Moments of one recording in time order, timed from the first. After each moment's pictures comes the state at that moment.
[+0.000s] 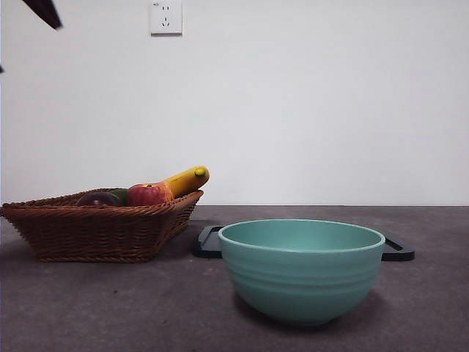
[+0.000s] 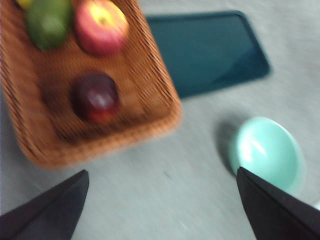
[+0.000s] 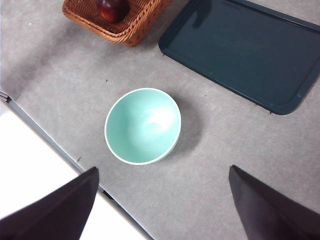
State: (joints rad) left arm -0.18 1.07 1.13 -0.92 0.38 -0.02; right arm 0.25 0.83 1.11 -1.15 -0.47 -0.10
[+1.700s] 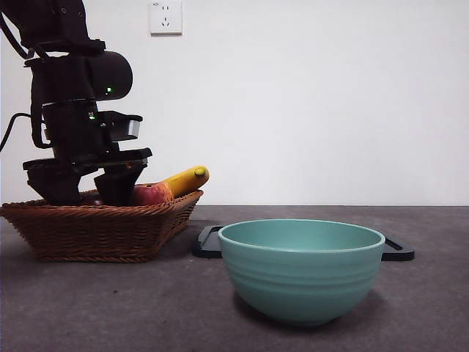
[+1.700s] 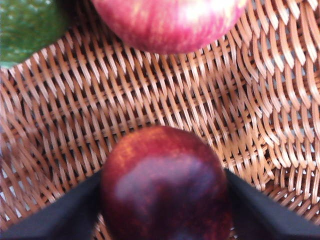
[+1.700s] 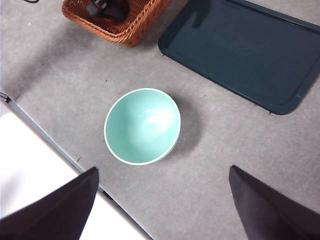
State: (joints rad) left arm -0.32 1.85 1.33 -0.73 0.05 0.04; right arm 0.25 0.83 1.11 -1.15 -0.47 -0.10
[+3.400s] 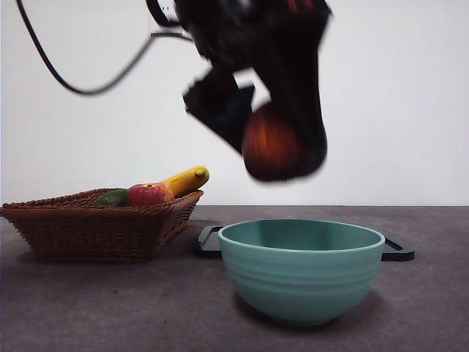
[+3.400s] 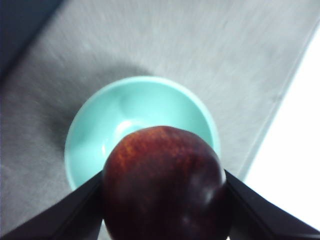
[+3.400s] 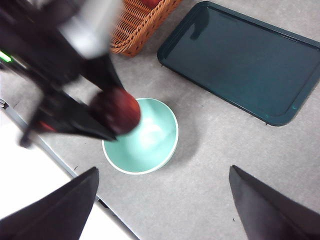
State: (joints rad) left arm -0.92 1.76 1.46 -0.88 0.23 0.05; right arm 0.25 0.83 1.11 -1.12 -0.47 -0.10
